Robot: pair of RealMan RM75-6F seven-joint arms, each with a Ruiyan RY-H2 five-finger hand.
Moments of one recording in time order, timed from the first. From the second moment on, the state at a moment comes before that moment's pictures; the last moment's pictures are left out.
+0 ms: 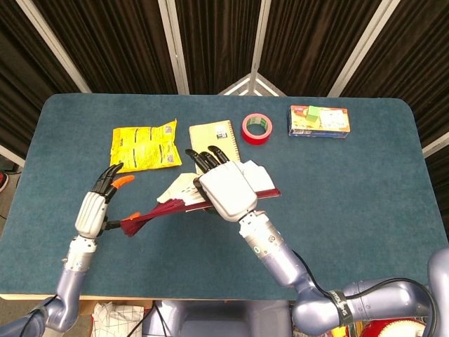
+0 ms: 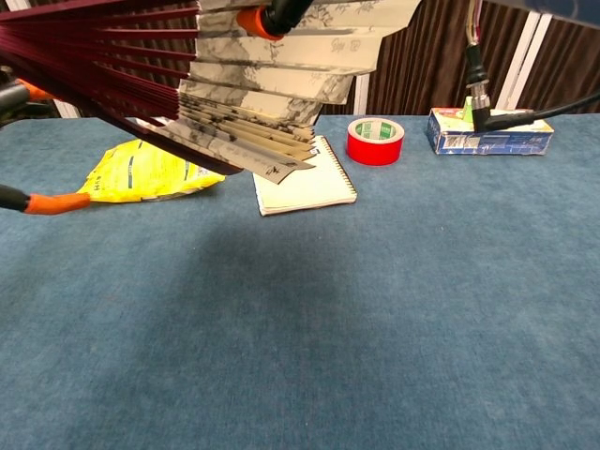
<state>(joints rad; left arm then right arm) -0.40 -1.73 -0.16 -1.05 1.64 1.51 -0.46 1.03 -1.42 0.39 -2.07 -0.88 1.23 -0.75</state>
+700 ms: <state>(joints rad) -0.50 -1.86 -0.16 -1.00 1.60 1.44 -0.47 1.06 -1.42 0.38 -2.12 -0.85 1.26 -0.76</state>
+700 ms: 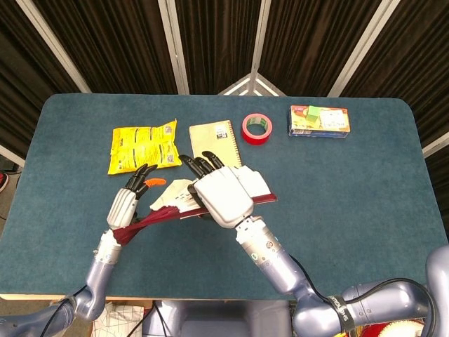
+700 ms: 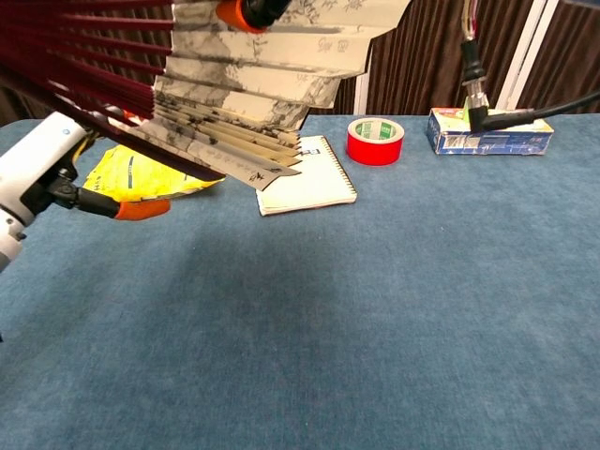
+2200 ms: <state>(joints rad) -0.56 -1.81 -0.21 -0.70 1.65 1.72 -0.28 0.90 -1.25 0.32 -1.98 -1.04 1.26 -0.48</state>
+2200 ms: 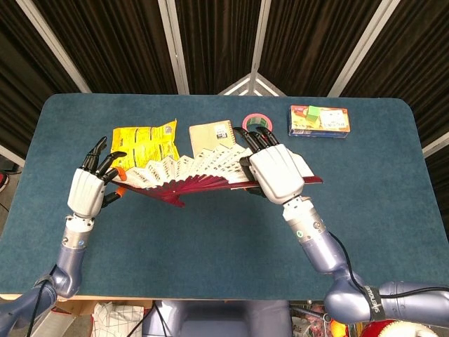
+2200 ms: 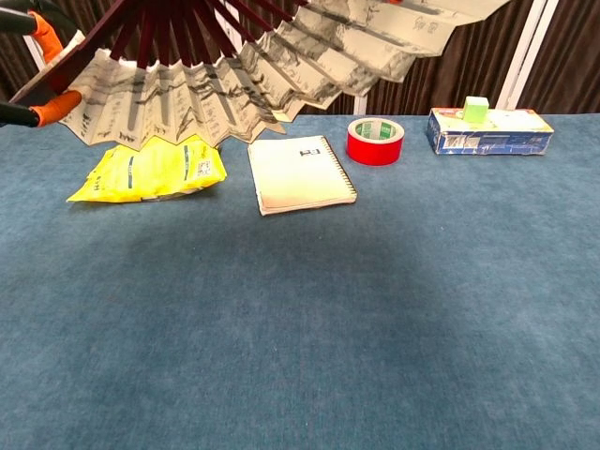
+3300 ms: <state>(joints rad) -0.60 -1.85 -0.13 -0.49 1.66 1.80 -0.20 0.79 -1.38 0.21 -1.67 -1.15 1.21 -0.39</state>
